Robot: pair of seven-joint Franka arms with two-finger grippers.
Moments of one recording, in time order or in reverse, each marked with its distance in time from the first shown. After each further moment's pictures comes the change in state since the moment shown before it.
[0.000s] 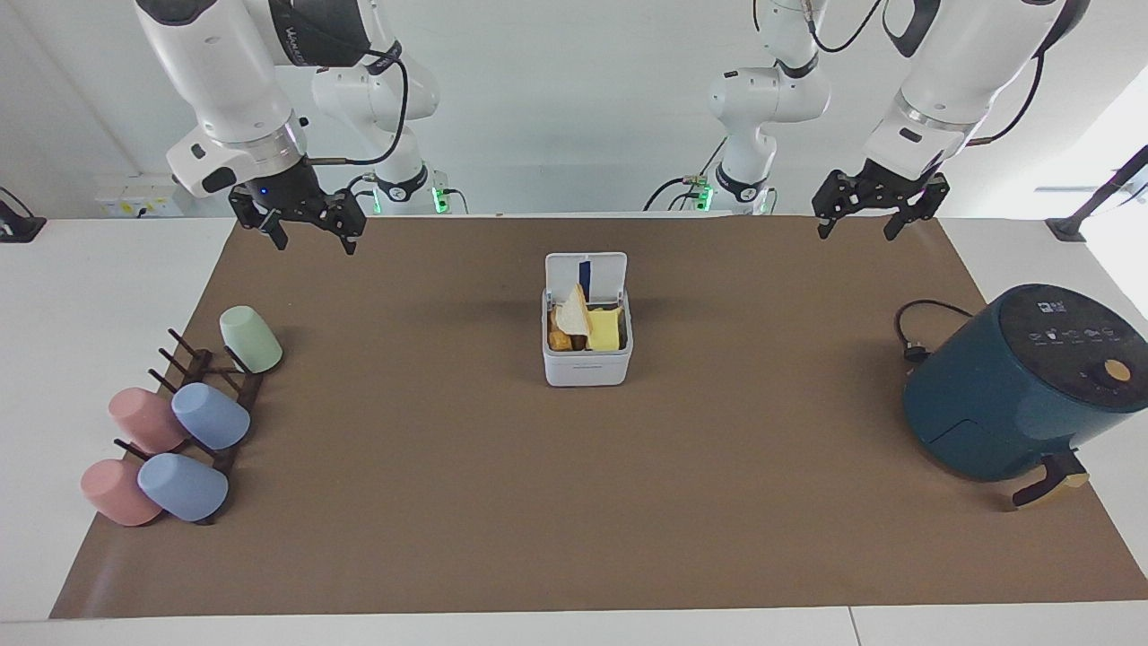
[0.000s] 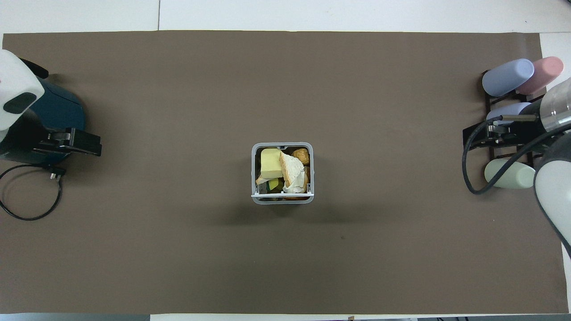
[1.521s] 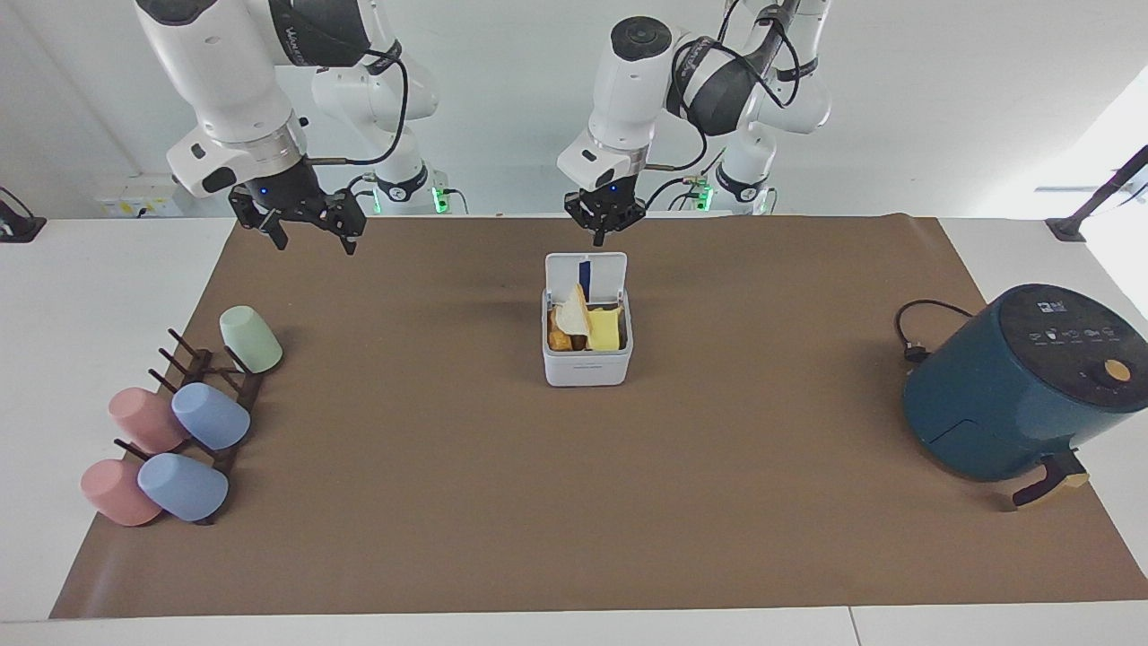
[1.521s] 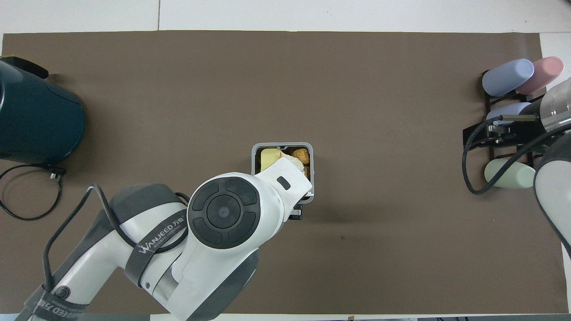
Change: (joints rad) left arm -0.554 0.051 -0.026 -0.267 -0.091 0.385 -0.548; right arm 0.000 0.000 0.000 0.000 0.000 0.000 0.000
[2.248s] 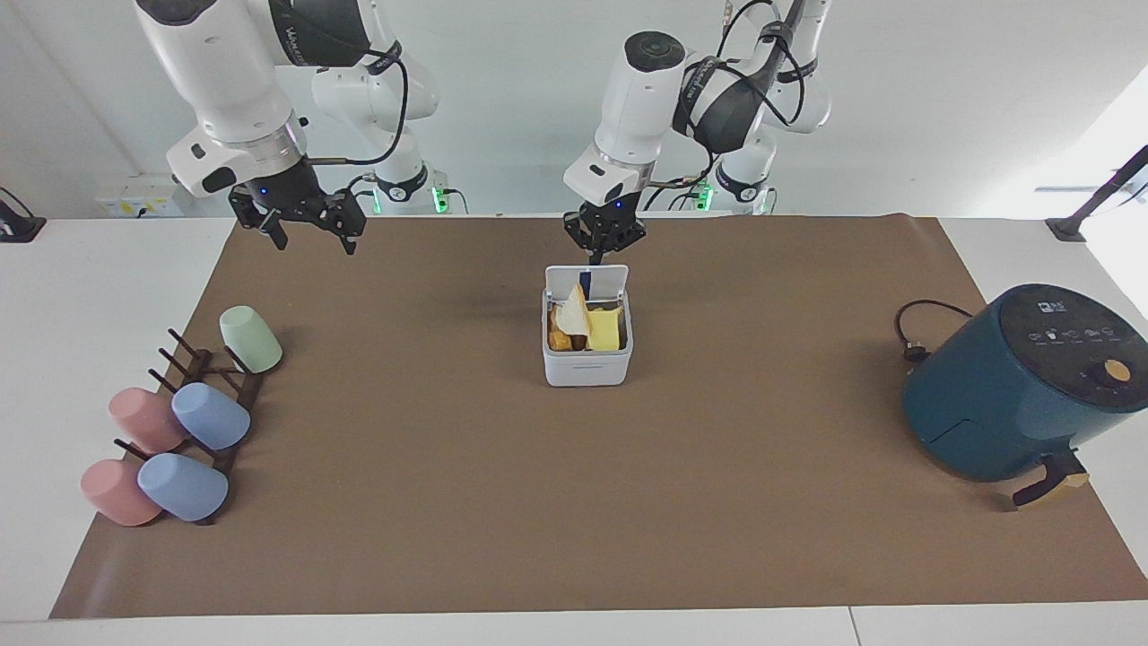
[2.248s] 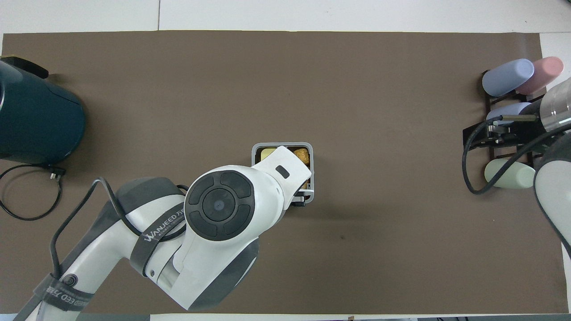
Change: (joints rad) left arm 0.021 0.031 0.021 0.001 0.000 0.142 -0.029; right arm 0.000 0.000 0.000 0.000 0.000 0.000 0.000
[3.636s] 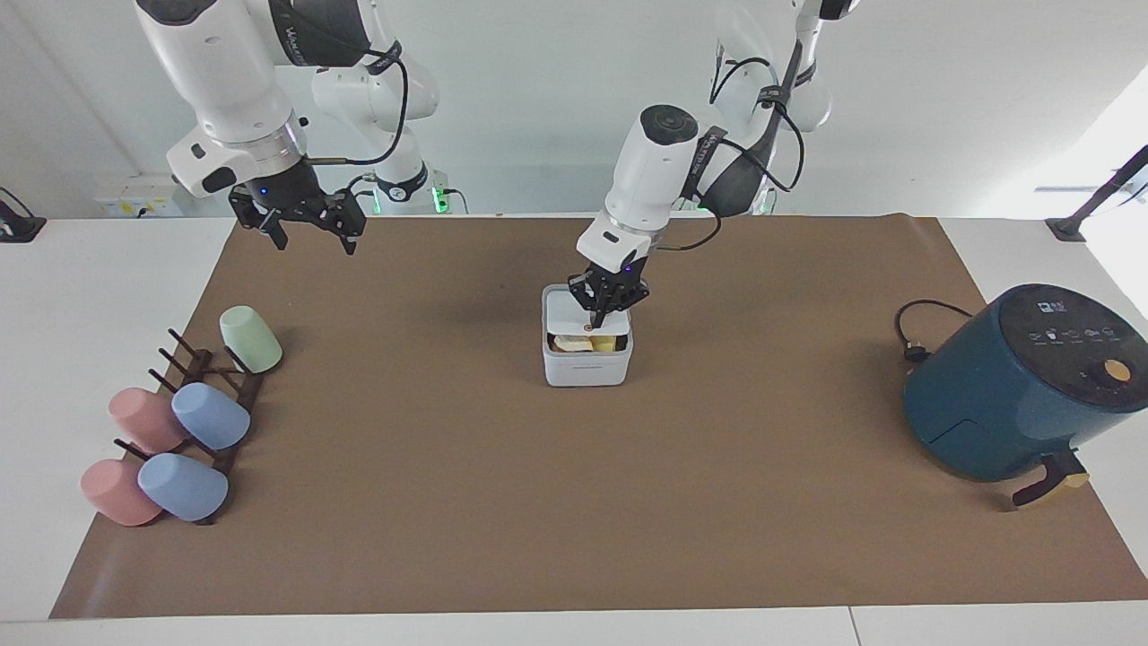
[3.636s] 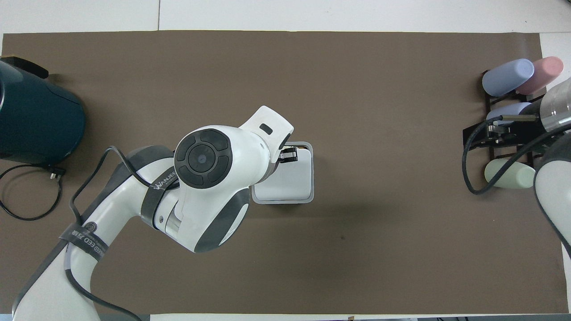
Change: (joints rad) left arm 0.055 0.173 0.004 0.042 -0.002 0.213 -0.005; right arm 0.000 0.000 0.000 0.000 0.000 0.000 0.000
